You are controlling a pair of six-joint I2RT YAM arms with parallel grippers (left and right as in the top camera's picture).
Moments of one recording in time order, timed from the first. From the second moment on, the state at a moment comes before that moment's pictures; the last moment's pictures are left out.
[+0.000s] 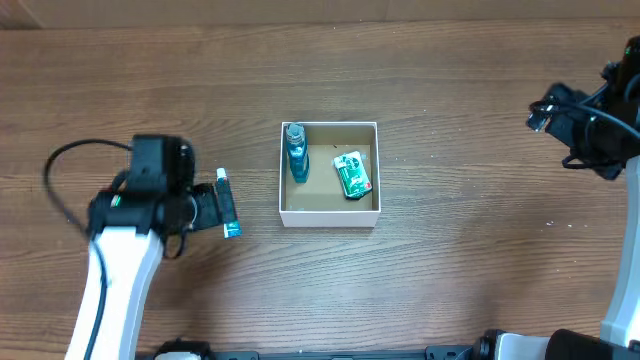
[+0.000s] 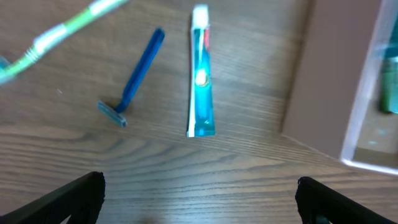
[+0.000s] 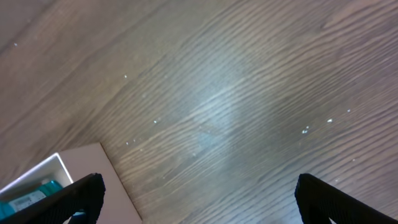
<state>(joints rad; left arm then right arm) -0.03 1.24 1.05 -1.06 0.04 -0.28 -0.25 1.50 1.73 -1.35 -0.07 0.37</state>
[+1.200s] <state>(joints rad) -0.03 1.82 1.06 -0.70 0.07 -0.33 -0.25 1.50 1.65 -1.33 -0.10 0.36</state>
